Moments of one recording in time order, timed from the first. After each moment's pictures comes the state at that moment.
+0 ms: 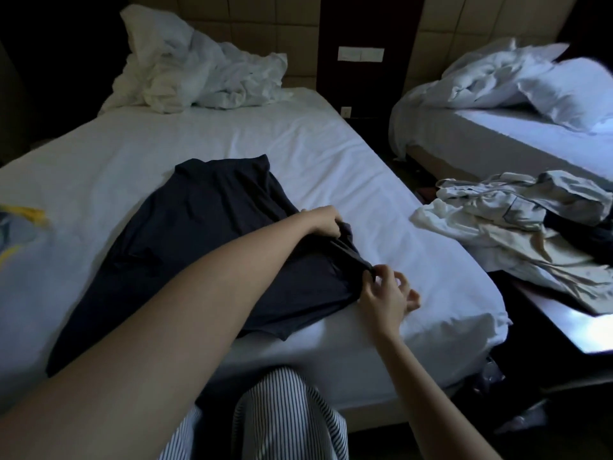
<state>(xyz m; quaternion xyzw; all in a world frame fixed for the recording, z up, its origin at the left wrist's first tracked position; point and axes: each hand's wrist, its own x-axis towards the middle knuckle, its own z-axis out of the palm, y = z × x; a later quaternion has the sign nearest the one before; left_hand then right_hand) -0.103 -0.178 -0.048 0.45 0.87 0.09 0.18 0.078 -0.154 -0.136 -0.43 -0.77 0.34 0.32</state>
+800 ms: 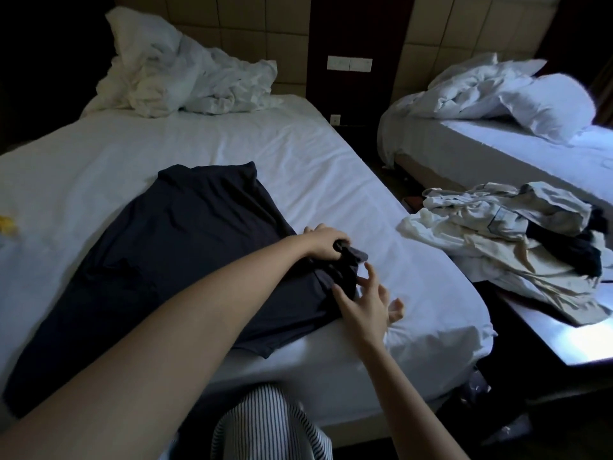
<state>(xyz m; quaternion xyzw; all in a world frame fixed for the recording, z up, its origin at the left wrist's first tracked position) -0.094 -0.158 -0.075 0.52 0.83 0.09 0.17 0.075 -0.148 -0.141 -0.38 -0.78 0.40 0.30</state>
